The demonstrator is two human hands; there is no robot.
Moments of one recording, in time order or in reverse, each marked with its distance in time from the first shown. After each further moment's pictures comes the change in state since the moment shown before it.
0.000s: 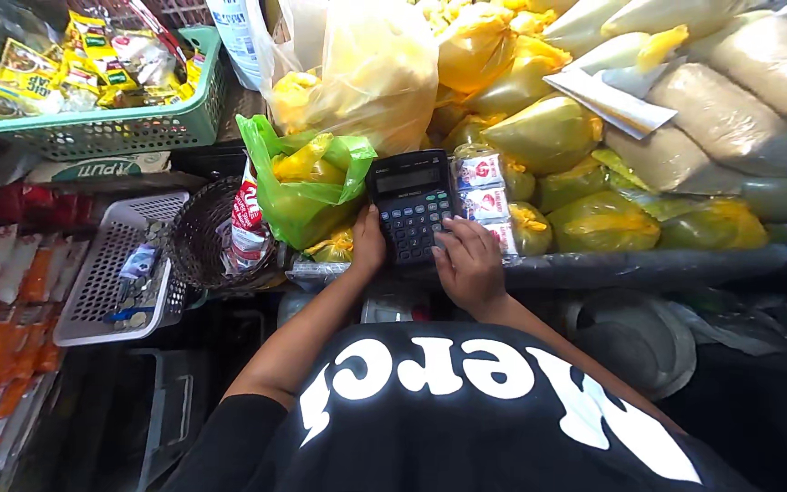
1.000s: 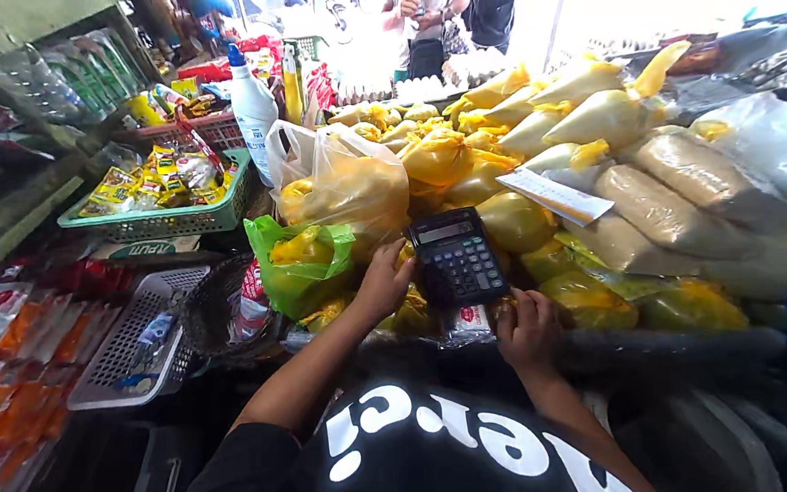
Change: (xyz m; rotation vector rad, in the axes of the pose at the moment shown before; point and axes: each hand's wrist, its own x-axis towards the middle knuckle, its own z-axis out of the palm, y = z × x) left_hand 0.023 0.103 0.030 0.472 -0.301 0.206; right_hand -0.026 0.096 -0.034 -0.216 0.186 0.370
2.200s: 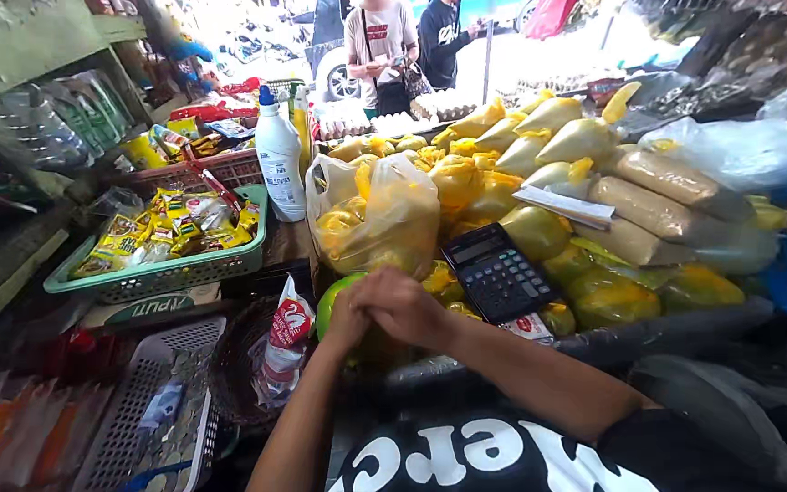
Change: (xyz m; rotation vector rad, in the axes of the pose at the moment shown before) left_hand -0.045 -0.077 -0.132 -0.129 0.157 0.347; right_hand 0.104 -0.287 0.028 0.716 -0.351 -0.653
